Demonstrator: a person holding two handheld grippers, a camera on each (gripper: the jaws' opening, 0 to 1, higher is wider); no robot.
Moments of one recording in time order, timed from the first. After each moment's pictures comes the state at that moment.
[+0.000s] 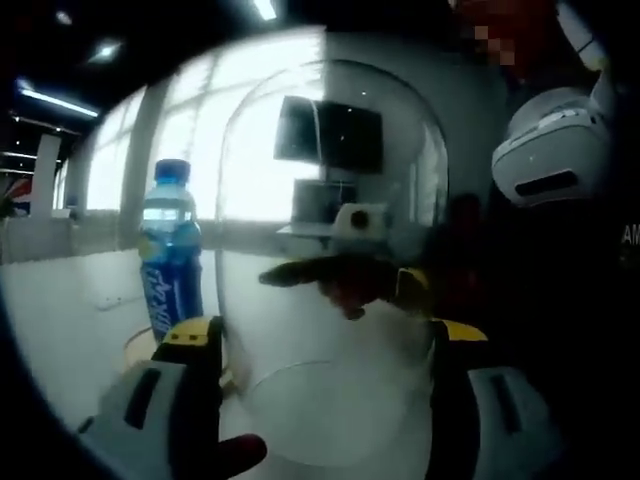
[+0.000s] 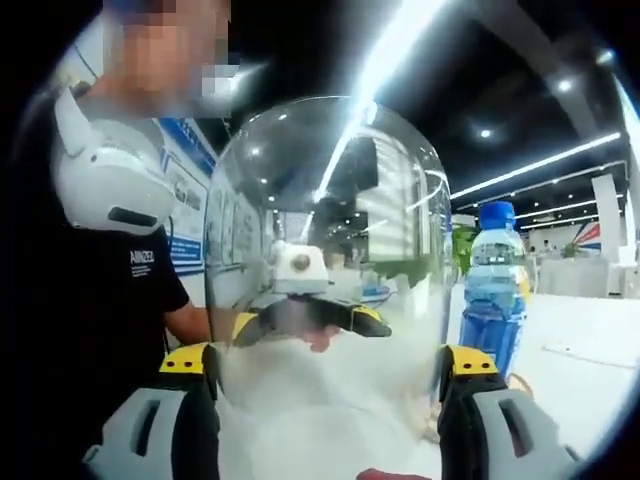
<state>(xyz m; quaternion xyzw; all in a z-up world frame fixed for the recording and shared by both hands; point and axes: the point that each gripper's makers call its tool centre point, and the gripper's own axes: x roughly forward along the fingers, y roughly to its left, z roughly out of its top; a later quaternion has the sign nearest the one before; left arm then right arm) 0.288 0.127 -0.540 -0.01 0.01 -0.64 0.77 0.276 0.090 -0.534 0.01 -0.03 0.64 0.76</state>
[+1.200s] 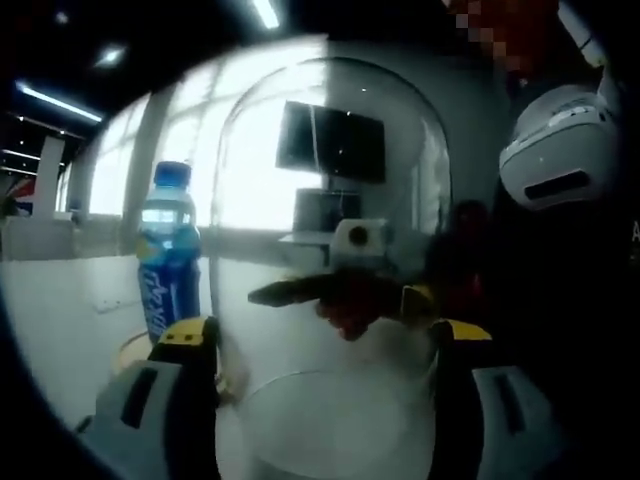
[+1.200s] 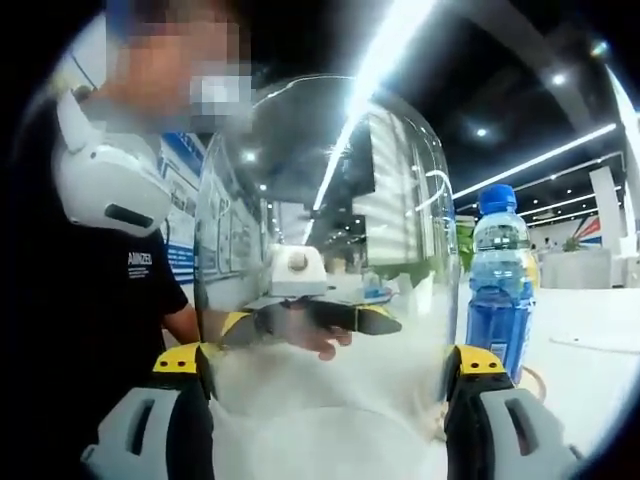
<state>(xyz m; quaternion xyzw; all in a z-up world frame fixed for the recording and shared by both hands) 0.274 0.110 -0.536 -0.03 -0.01 -0.64 0.77 0.278 0.099 -0.542 0.03 -0.03 0.65 0.76</state>
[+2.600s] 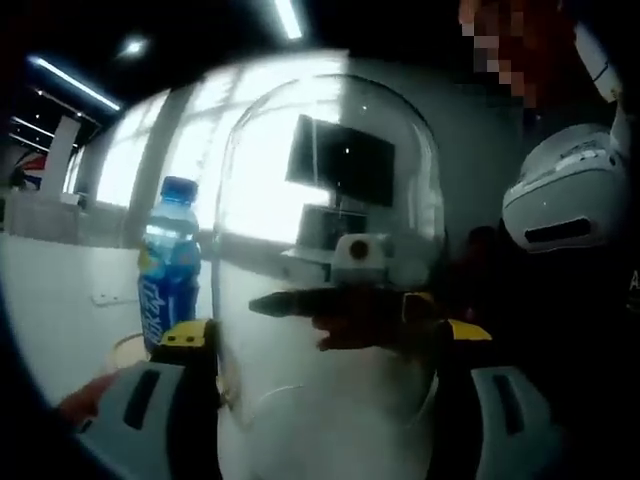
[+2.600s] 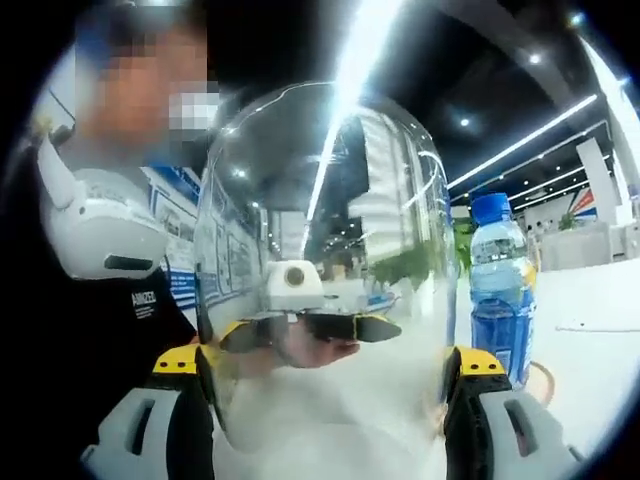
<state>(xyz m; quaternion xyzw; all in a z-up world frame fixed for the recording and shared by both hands) 0.281 0.117 -0.511 -0.09 0.00 -0.63 0.78 0.273 0.098 -0.511 0.08 0.00 0.64 0.76</state>
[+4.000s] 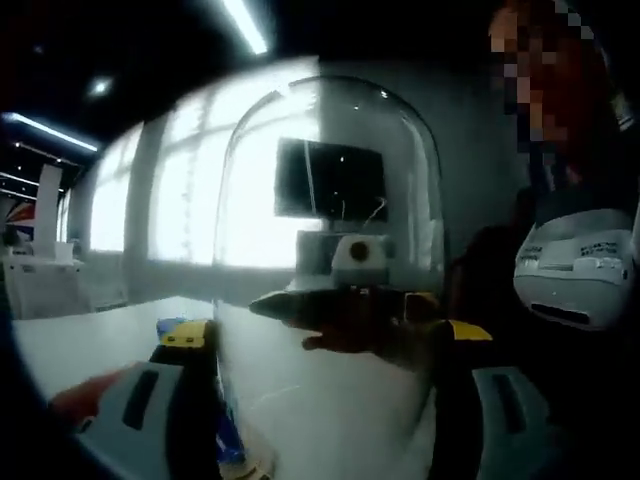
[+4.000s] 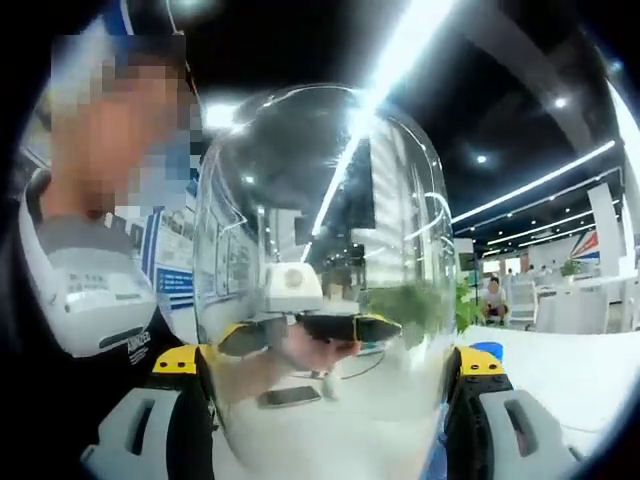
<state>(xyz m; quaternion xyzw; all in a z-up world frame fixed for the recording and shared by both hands) 0.292 0.104 -0.388 -0.02 -0.06 -0.63 0.77 0.286 0.090 -0.393 0.05 -0.07 0.64 0.76</state>
